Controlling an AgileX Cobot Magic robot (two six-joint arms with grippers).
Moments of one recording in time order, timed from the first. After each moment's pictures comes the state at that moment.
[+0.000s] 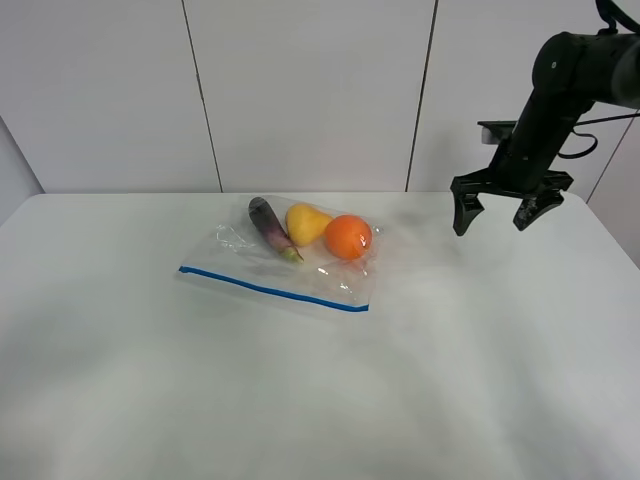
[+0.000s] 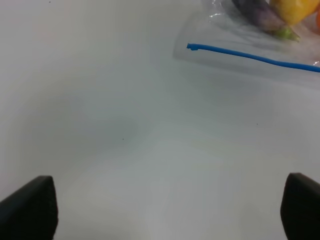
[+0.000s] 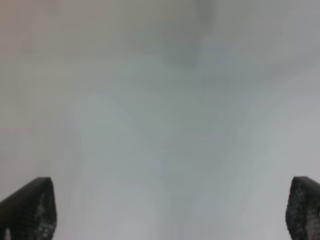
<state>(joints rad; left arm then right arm) 0.03 0.00 -0.49 -0.06 1.07 0.07 0.03 2.08 -1.75 0.07 1.21 -0.12</state>
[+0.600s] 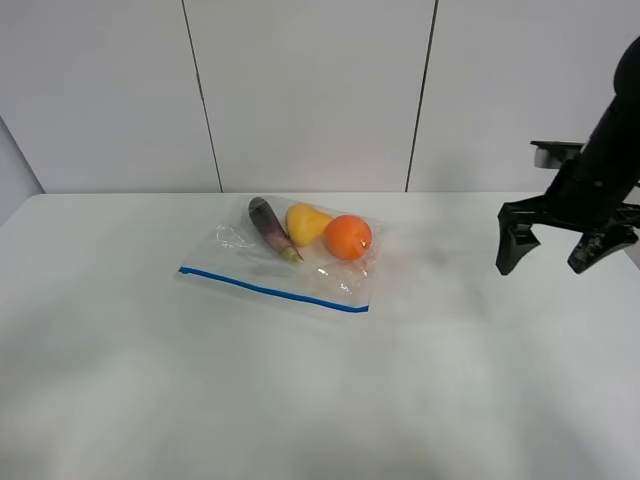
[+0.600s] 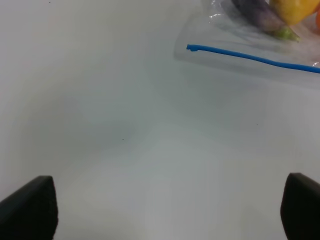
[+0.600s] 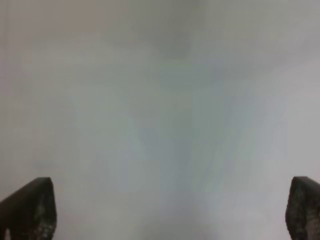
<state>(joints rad) 0.03 0.00 -0.49 -0.07 1.07 0.07 -0.01 1.67 -1.27 0.11 1.21 -0.12</state>
